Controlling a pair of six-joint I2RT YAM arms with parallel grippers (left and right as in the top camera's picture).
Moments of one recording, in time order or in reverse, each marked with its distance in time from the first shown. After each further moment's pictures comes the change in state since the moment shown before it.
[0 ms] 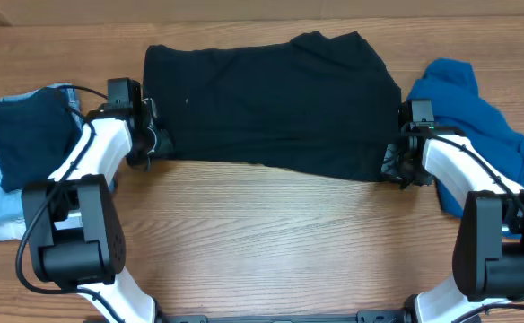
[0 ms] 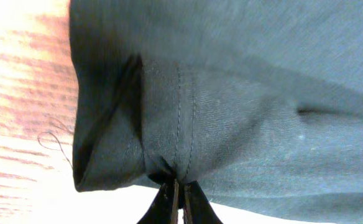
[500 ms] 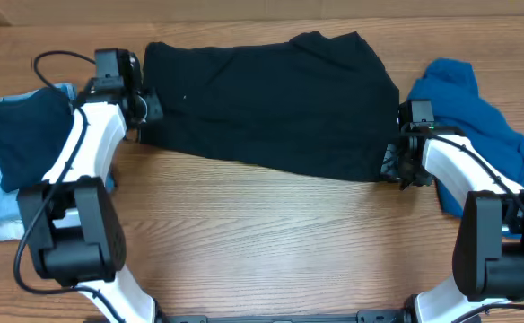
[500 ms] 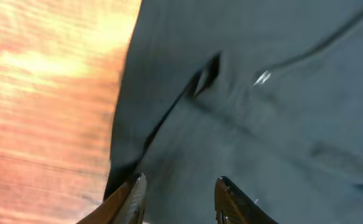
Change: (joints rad) left arm 0.000 0.021 0.153 0.062 -0.100 0.014; right arm 0.000 0.000 0.000 -0.007 -0.008 0.000
